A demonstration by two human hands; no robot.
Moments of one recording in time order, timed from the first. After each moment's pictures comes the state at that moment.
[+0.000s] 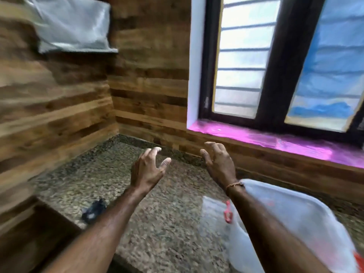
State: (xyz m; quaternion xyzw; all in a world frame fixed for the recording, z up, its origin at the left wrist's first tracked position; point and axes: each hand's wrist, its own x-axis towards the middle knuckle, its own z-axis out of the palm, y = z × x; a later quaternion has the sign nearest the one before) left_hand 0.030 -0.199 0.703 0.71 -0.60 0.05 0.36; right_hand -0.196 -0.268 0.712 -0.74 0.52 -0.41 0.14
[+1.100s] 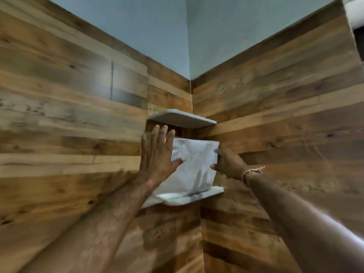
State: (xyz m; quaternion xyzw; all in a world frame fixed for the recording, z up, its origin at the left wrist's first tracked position) left_hand 0.534 -0.438 1.121 0.69 -0.46 0.50 0.24; right_hand 0.357 -0.624 1.114 -0.86 0.29 -0.42 0.06
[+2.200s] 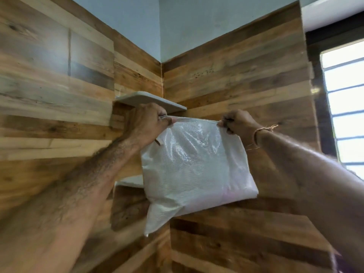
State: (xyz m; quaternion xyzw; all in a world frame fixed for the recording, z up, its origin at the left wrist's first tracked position) left_hand 0.480 -0.420 1.172 0.56 -0.60 0.40 0.42; right_hand 0.245 -0.606 1.176 -0.78 0.32 -0.52 0.08
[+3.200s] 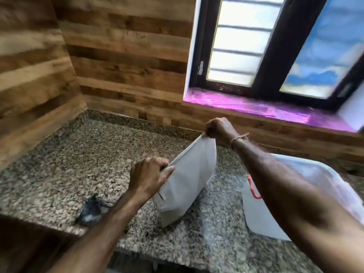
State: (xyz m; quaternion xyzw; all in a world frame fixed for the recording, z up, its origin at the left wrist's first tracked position) left_hand 0.161 -0.215 0.662 0.64 -0.73 -0.04 0.24; right_hand -0.089 -0.367 0.718 -0.80 0.57 -0.15 0.08
